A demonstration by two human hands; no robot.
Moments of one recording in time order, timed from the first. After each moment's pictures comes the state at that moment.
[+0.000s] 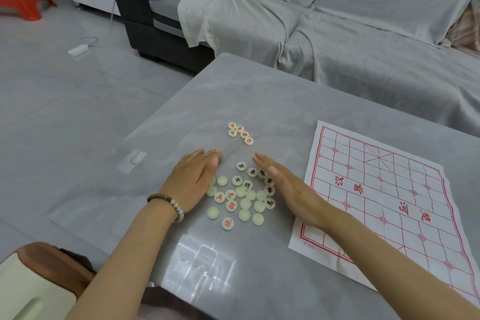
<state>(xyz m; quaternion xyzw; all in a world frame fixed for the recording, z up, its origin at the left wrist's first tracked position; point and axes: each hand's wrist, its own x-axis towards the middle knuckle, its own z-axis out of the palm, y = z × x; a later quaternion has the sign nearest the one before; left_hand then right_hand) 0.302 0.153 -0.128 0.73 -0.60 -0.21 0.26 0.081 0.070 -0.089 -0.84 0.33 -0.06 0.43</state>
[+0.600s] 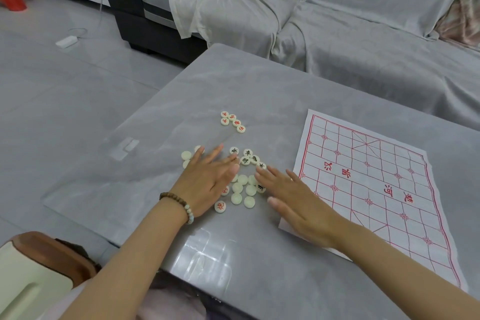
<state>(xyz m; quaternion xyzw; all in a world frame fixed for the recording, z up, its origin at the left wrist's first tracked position) 0.261 0.165 -0.121 0.67 -0.70 -0.16 0.20 0.037 0.102 -0.093 -0.93 0.25 0.02 0.25</state>
